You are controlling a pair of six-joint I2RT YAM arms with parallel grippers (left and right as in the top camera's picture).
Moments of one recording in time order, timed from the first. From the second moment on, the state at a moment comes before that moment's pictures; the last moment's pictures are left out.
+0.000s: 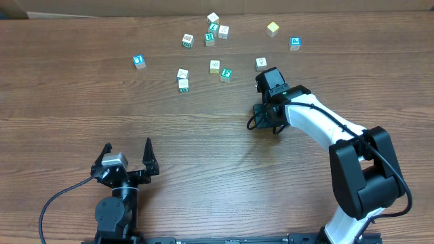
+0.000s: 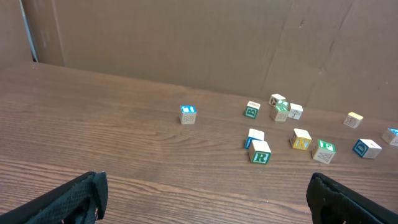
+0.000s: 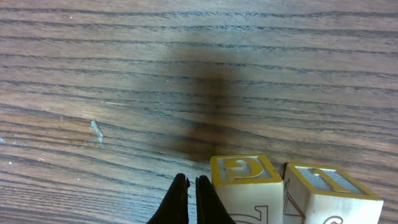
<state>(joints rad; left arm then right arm) -0.08 0.02 0.01 -0.06 -0.15 -0.18 0.38 1.89 1.20 -0.64 0.04 0.25</state>
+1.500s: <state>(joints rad) -0.08 0.02 0.01 -0.06 -0.15 -0.18 0.38 1.89 1.20 -0.45 0.16 0.27</state>
